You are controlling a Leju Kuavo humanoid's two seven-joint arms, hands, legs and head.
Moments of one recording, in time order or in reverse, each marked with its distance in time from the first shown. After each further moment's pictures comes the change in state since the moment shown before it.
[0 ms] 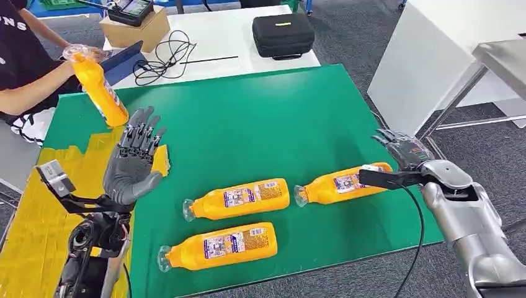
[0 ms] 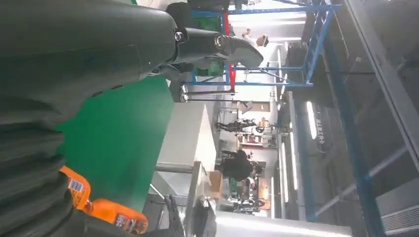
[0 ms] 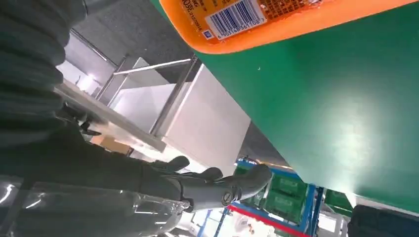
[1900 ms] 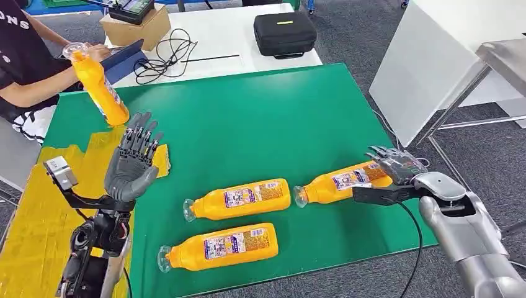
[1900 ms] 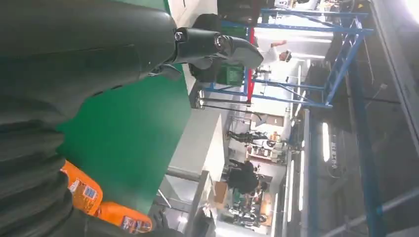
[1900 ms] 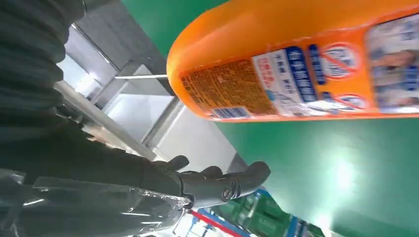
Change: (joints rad) left arm -0.012 -0.005 0.040 0.093 0.055 0.020 0.042; right arm 0.122 -0.022 0.025 -0.207 -0.019 0.121 0.074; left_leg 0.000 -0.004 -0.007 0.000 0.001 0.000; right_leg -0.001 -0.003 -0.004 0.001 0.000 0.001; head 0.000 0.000
